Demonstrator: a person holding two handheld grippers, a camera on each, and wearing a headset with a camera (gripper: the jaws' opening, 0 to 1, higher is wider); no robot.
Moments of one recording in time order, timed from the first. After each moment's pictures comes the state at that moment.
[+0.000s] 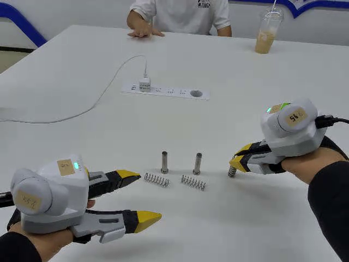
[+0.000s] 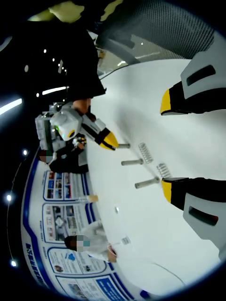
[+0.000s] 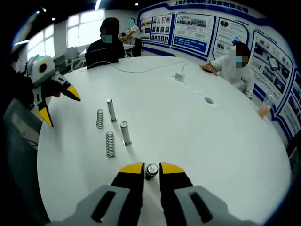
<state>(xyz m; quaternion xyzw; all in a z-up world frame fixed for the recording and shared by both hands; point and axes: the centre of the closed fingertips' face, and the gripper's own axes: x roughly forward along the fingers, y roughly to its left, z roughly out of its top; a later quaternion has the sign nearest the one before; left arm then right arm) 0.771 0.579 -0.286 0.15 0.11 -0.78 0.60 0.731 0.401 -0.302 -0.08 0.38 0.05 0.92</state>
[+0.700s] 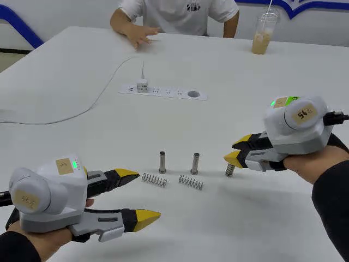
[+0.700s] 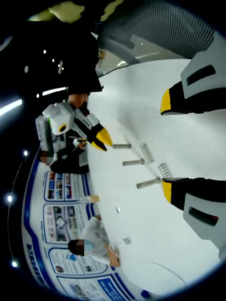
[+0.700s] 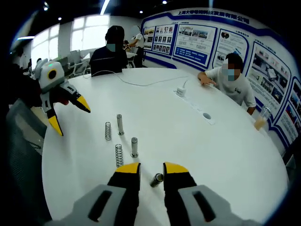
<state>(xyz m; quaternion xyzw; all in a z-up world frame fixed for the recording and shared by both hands) 0.770 0.578 -0.284 0.15 0.11 -0.78 0.60 0.732 0.418 -0.266 -0.10 0.33 0.05 0.94</state>
